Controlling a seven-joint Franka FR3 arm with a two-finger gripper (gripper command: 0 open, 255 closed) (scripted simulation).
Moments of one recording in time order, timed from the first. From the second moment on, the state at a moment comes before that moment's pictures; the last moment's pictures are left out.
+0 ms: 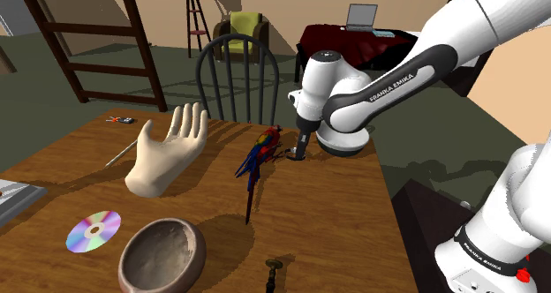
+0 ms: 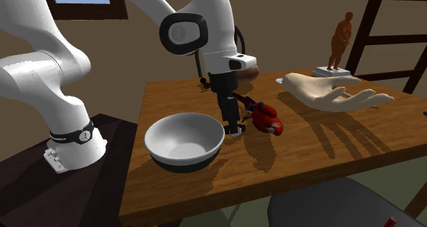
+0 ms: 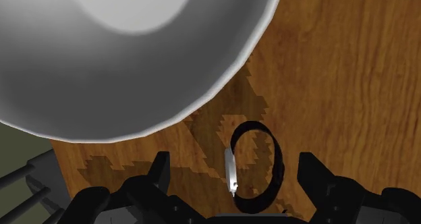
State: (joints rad) arm 0.19 0.02 0.11 -2.33 -0.22 2.51 -0.12
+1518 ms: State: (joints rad) arm 0.20 -0.04 0.11 -2.30 -0.19 2.42 -0.15
